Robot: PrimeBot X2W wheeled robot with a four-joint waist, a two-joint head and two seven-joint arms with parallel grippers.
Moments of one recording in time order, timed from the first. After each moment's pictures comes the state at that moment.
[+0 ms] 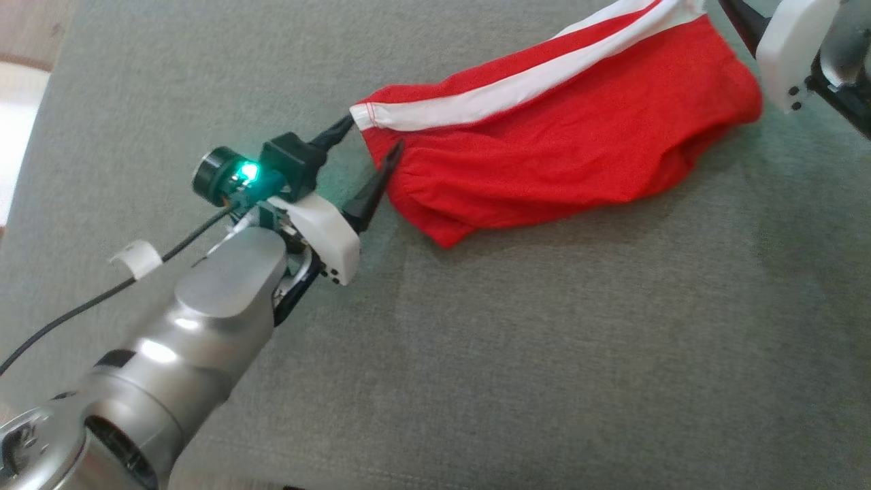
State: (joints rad) left arm -0.96 0.21 -1.14 0.88 -0.79 -0.11 -0.25; right arm -1.33 -0.57 1.29 0.89 0.71 0.13 0.04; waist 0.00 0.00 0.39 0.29
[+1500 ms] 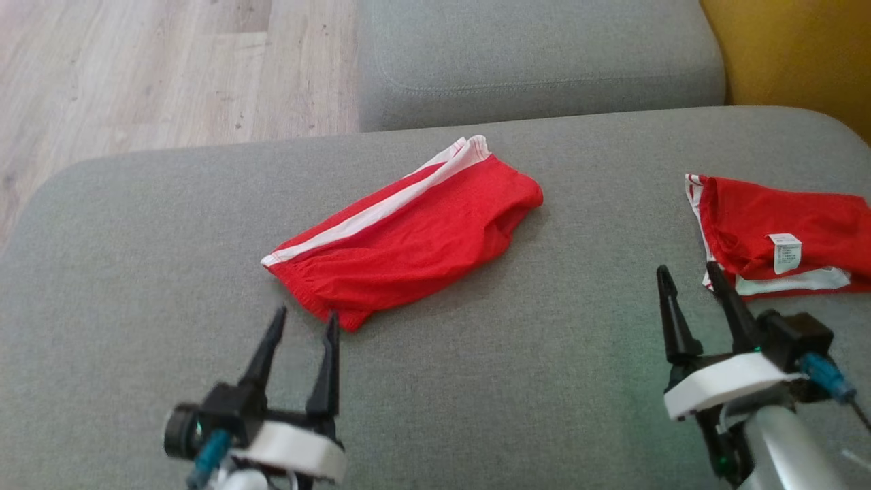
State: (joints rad) left arm -0.12 0.20 -0.48 0.26 -0.44 0.12 -0.25; right arm -0.16 -0.18 0.17 0.45 0.30 0.13 -0.25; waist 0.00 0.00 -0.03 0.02
